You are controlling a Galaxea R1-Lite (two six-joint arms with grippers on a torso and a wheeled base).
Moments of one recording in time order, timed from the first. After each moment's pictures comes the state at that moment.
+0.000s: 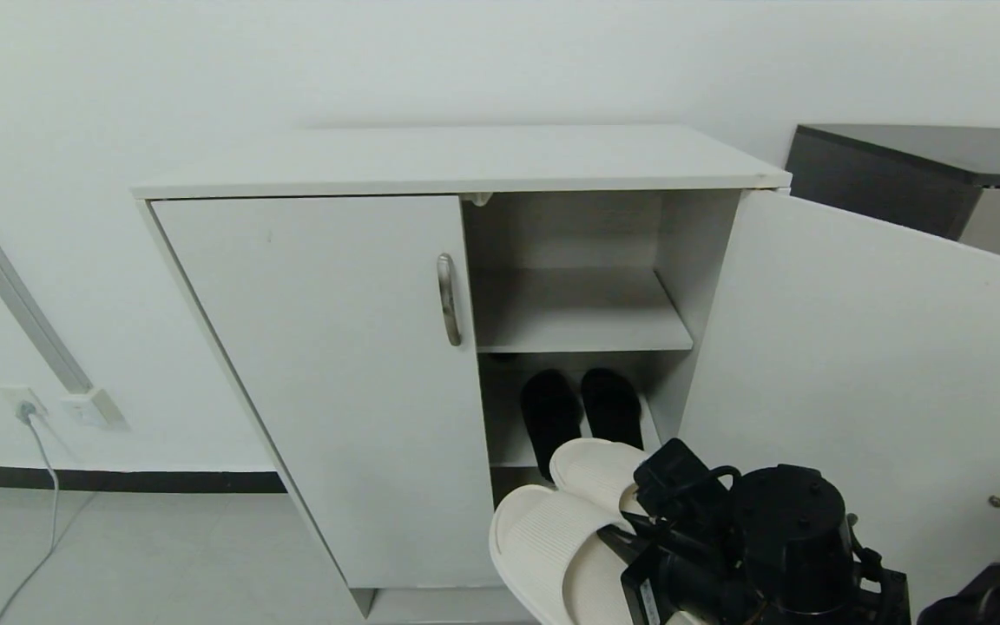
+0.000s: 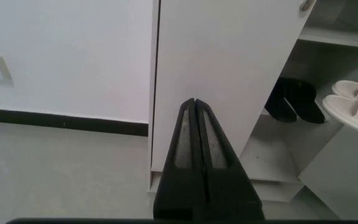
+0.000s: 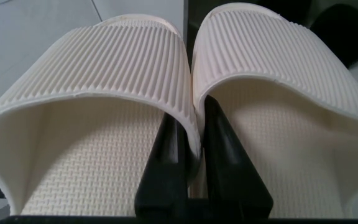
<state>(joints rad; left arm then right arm) 0.00 0.00 0.00 0.00 0.08 -0.11 0.89 1.88 -0.46 -1.06 -0.17 0.06</state>
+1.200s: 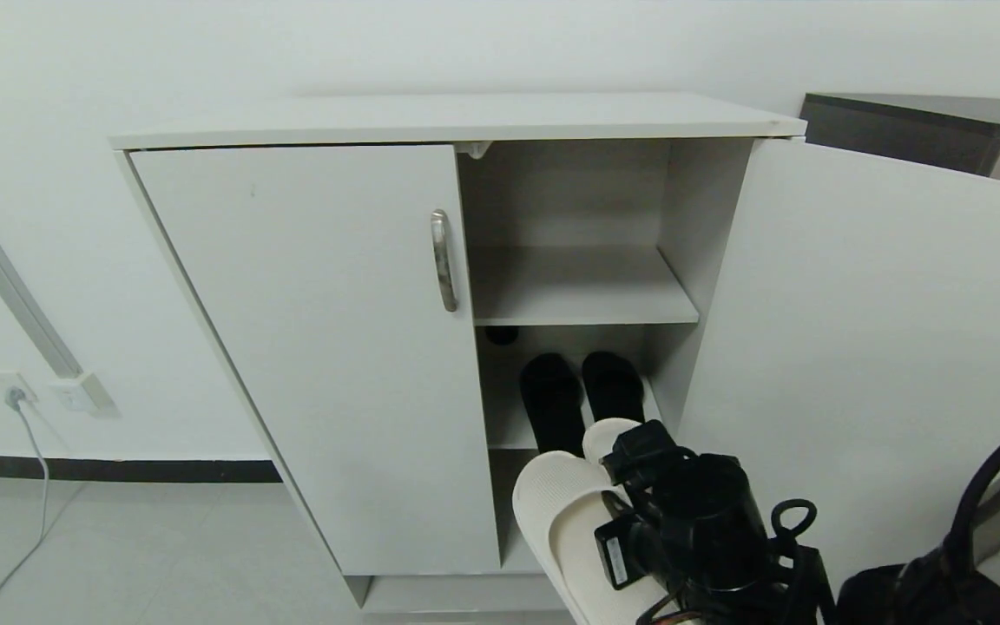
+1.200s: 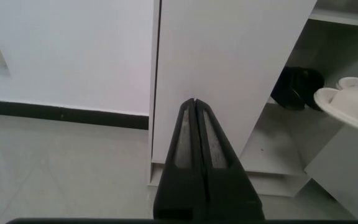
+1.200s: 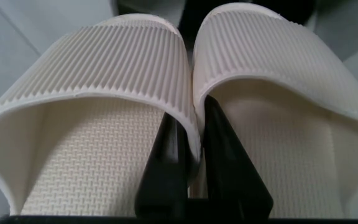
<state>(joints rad) 0.00 0.00 0.00 0.00 0.08 -0.11 0.93 1.96 -0.66 -0.85 -0.52 0.15</state>
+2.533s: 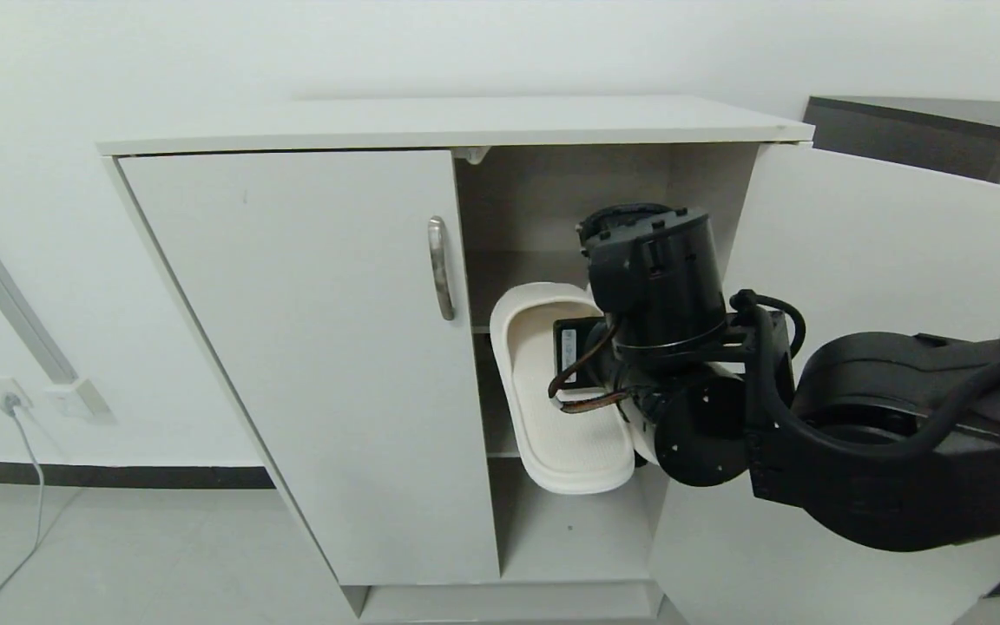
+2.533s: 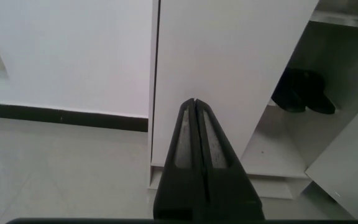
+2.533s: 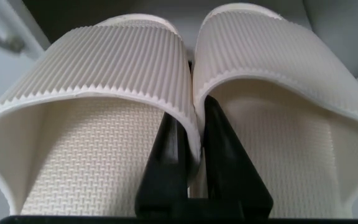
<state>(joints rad) 0.00 0.00 0.00 0.00 0.08 -0.11 0.94 1.88 -1.36 -0.22 -0.78 0.26</state>
